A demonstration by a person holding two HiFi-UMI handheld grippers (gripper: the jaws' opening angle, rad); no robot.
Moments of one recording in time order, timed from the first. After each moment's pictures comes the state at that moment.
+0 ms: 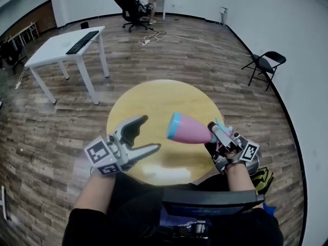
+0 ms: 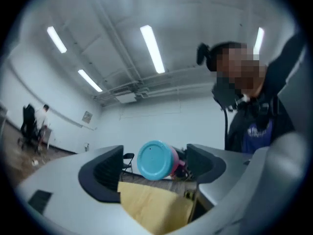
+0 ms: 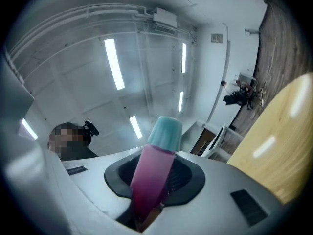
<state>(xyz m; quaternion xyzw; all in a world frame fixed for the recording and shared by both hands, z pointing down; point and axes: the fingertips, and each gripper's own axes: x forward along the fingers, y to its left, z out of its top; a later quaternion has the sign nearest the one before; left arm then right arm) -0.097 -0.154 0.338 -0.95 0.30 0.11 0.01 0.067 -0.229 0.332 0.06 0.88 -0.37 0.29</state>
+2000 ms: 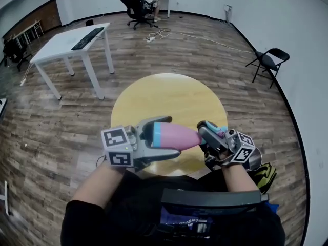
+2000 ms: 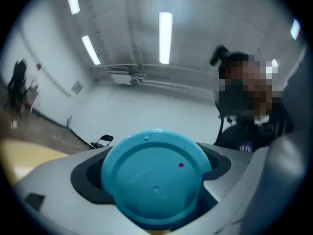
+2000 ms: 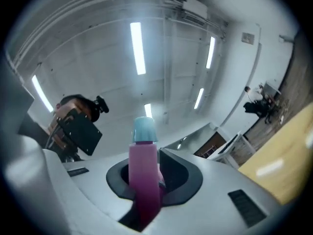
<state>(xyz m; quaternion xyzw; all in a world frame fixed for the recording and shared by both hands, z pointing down) -0.024 -0.123 0.327 -0.97 0.18 0.10 -0.12 0.034 -0.168 0.318 0.08 0.94 -0.23 0.26</state>
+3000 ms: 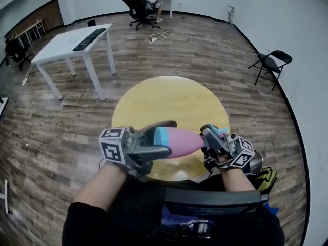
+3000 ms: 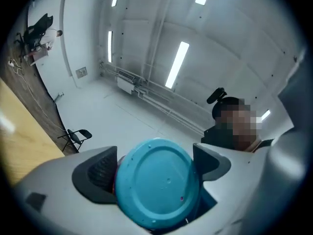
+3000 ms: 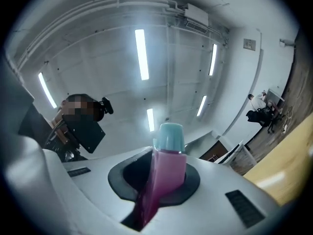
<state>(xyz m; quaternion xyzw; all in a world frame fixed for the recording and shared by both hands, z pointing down) -0.042 -0.125 0.300 -0.93 0.08 0.26 -0.24 0.039 -0.180 0.315 0.08 0.93 -0.19 0.30</state>
